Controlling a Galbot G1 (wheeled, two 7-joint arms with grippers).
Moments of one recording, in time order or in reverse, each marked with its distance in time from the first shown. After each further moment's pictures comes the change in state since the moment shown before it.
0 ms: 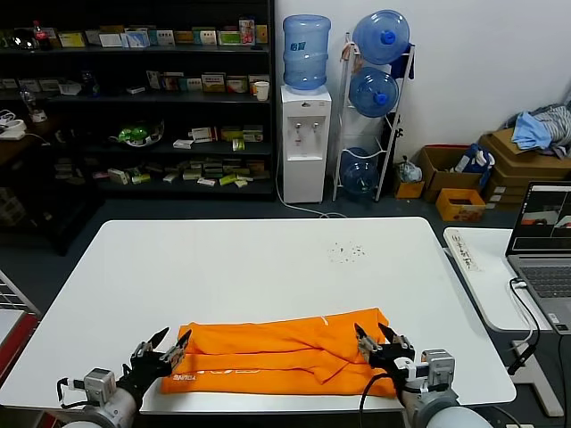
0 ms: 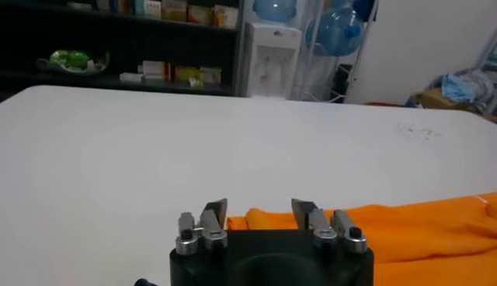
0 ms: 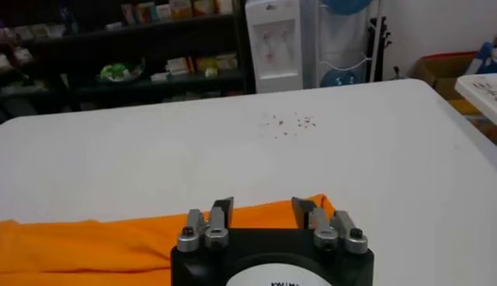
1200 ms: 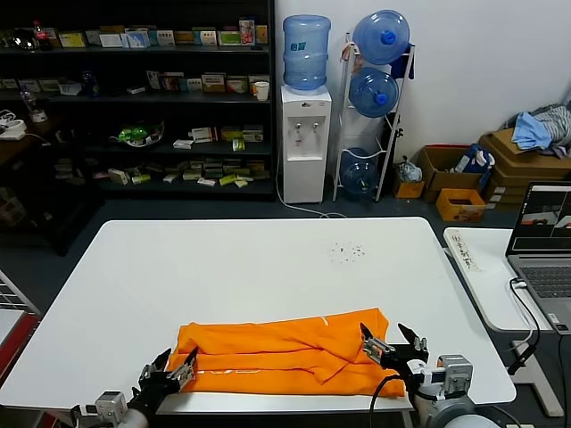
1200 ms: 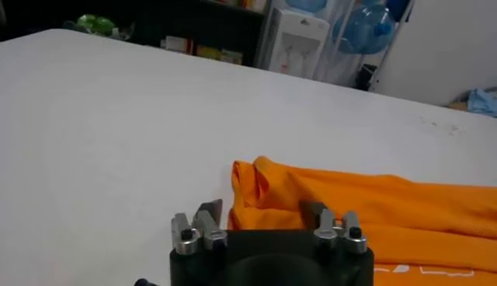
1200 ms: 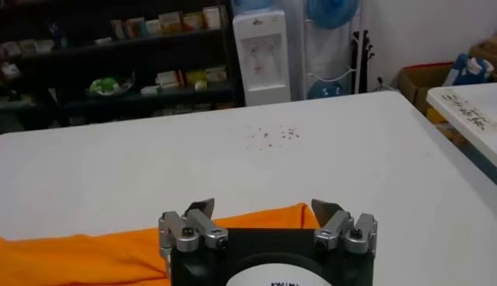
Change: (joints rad) left arm -0.007 -0.135 0.041 0.109 0.027 -0.070 0.005; right arm -0.062 0.023 0.072 0.028 -0.020 0.005 -0.020
